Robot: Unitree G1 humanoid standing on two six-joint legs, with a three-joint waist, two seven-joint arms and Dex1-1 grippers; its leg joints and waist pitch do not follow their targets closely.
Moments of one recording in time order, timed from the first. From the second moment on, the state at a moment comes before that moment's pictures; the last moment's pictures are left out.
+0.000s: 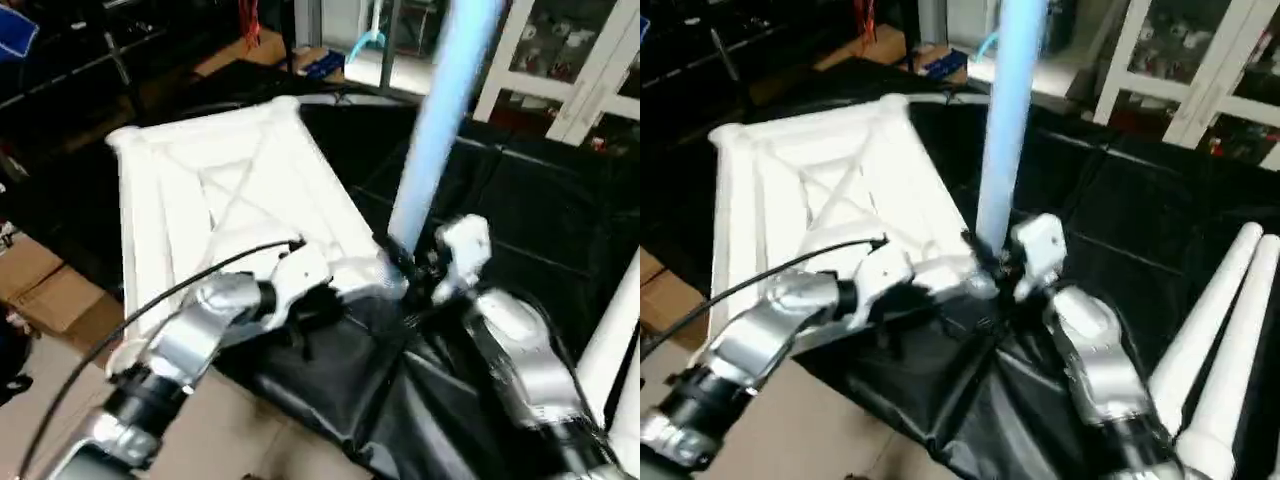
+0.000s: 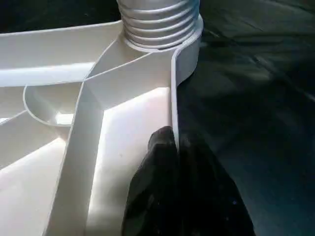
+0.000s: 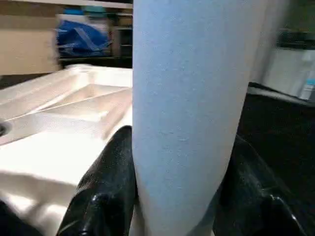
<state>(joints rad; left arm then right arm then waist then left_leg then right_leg) -0.49 0.32 -0.38 0.21 0.00 0.36 -0.80 -0.32 -0.23 0.10 0.27 0.20 -0.09 0.43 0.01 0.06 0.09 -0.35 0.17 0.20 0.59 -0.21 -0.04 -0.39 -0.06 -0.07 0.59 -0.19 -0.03</state>
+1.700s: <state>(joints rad) -0.53 0.14 -0.33 0.20 0.00 0.52 -0.54 -0.50 -0.11 0.01 0.62 0.17 -0.22 0.25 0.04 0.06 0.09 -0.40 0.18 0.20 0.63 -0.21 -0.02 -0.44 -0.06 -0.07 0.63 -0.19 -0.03</state>
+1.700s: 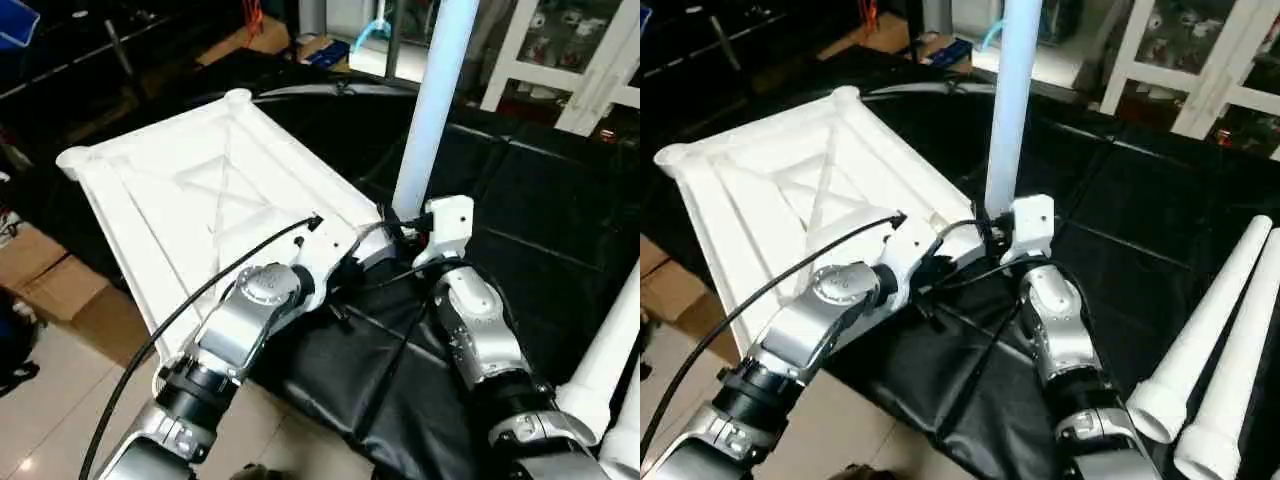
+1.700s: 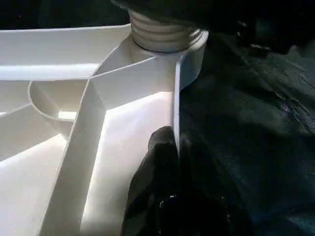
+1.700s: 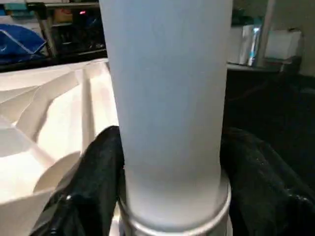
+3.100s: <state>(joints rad) -0.51 0.21 -0.36 0.16 0.00 0.51 -0.64 -0.41 -0.16 -0.01 0.50 0.20 -0.14 0.42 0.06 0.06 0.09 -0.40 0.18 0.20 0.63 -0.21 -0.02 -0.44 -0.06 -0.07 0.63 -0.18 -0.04</state>
